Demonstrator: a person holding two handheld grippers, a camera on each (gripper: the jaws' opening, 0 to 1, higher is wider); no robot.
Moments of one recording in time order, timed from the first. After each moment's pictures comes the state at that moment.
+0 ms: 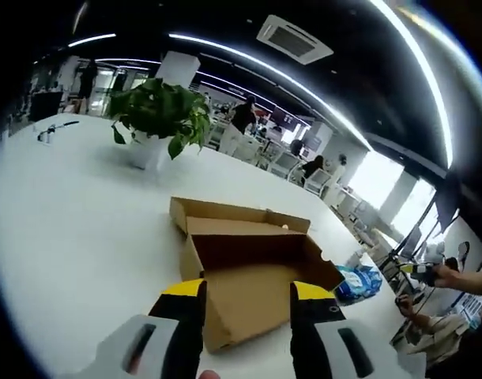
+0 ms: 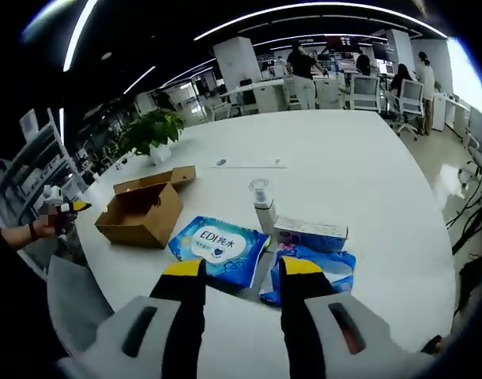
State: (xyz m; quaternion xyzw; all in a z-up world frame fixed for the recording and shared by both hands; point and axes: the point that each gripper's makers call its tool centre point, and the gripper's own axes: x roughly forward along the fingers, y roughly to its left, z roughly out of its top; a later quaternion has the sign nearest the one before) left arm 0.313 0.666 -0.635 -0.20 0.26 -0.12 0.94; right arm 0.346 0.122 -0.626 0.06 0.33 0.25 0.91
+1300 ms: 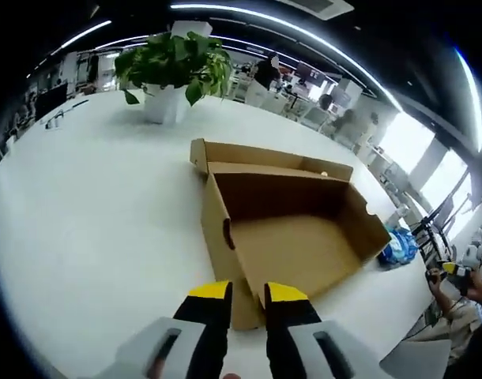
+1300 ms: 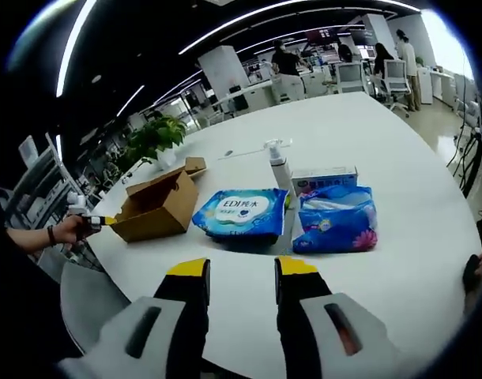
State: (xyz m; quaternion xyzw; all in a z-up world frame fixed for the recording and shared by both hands) left arm 0.311 0.660 -0.706 -0.15 0.38 -0.08 0.91; right arm 0.273 0.141 -0.653 0.13 0.33 0.24 0.91
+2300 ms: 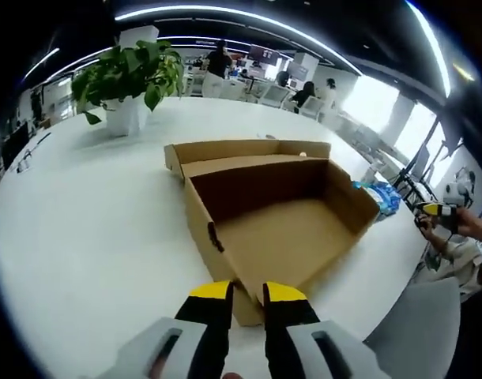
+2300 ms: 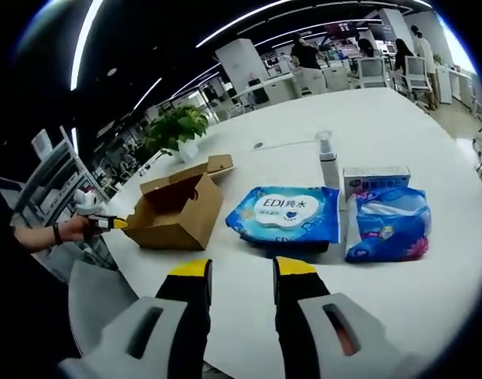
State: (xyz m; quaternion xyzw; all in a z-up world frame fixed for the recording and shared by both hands) left arm 0.278 0.661 -0.704 -0.05 0.40 -0.20 0.89; right arm 0.285 0.224 -0.658 0.13 0.33 0.30 0.89
